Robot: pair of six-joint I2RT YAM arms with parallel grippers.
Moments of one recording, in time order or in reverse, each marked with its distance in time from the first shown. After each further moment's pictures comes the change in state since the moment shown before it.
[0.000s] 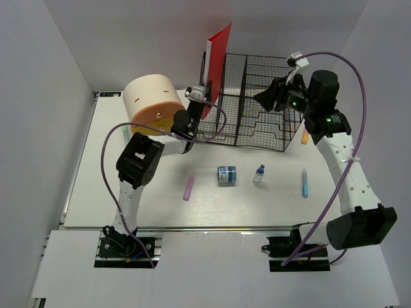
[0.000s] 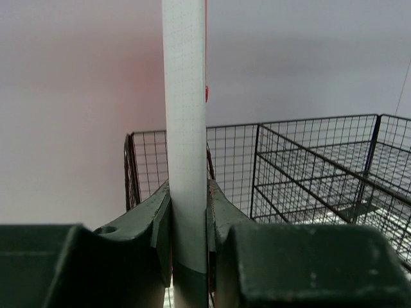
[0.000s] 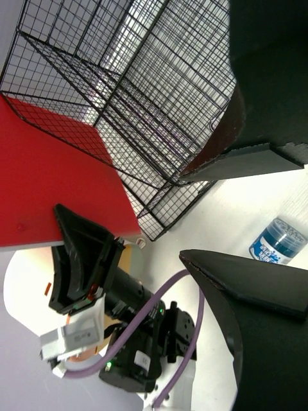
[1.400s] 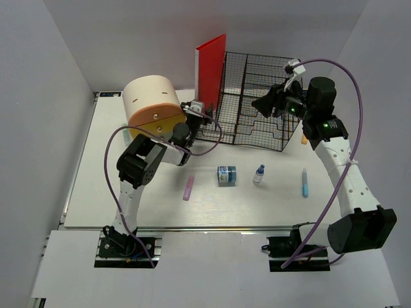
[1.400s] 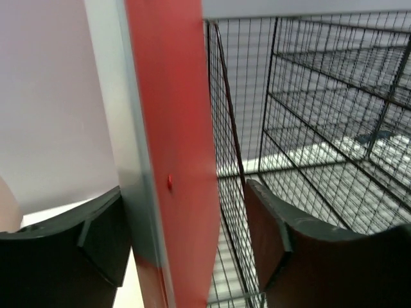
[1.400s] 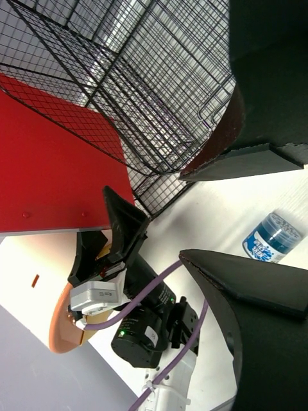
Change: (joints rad) left arm 0.006 0.016 -0.207 0.034 -0.045 -0.005; right arm -0.002 -0.031 -0.096 0.071 -0.059 0.004
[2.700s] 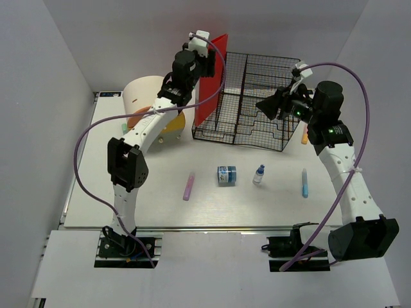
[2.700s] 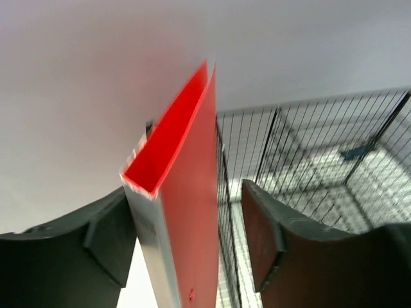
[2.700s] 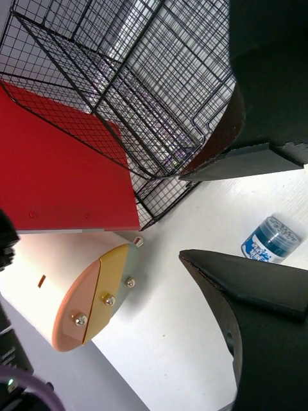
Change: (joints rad) left arm 0.031 -0.109 0.910 -1.315 0.023 -0.076; right arm -0.035 -0.061 -0.054 0.028 -0.026 -0.001
